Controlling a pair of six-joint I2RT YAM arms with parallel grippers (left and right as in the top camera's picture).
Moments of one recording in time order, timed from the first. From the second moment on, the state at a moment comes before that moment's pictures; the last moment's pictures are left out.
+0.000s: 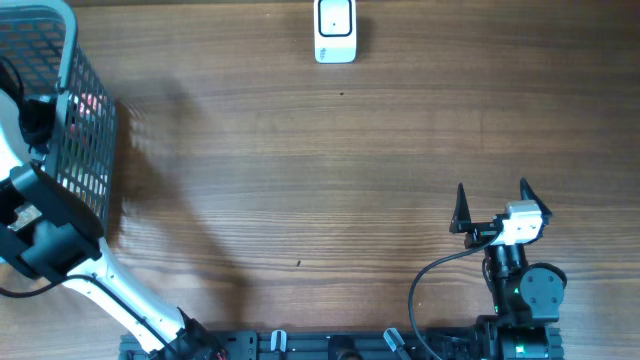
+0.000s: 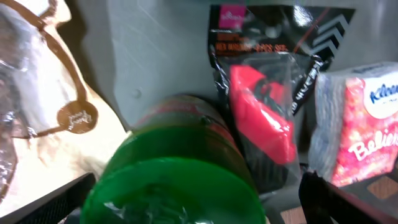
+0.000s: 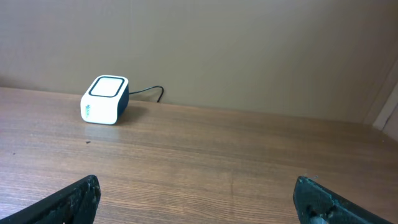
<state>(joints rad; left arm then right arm) 0.60 2.20 1.96 -1.18 -0.06 -0.72 -0.02 0.01 0.01 0.00 -0.06 -0.10</state>
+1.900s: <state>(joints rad) 0.60 1.75 1.95 -1.30 -0.07 -0.73 -0.02 0.01 0.01 0.00 -0.06 -0.10</state>
